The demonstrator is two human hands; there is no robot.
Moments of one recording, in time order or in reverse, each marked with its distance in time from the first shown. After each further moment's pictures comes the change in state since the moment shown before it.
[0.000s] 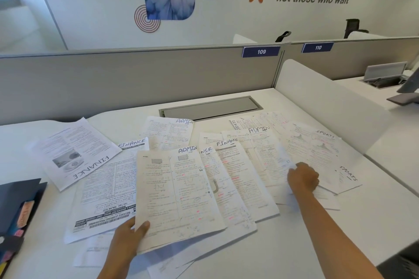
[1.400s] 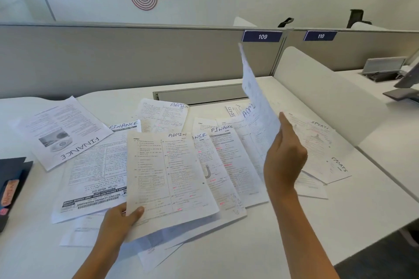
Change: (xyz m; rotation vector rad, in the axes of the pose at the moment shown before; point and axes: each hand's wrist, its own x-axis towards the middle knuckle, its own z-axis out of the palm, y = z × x) left_hand -0.008 0.001 0.001 0.022 -0.010 0.070; right_hand -0.113 -0.069 -0.083 0.465 0.608 -0.589
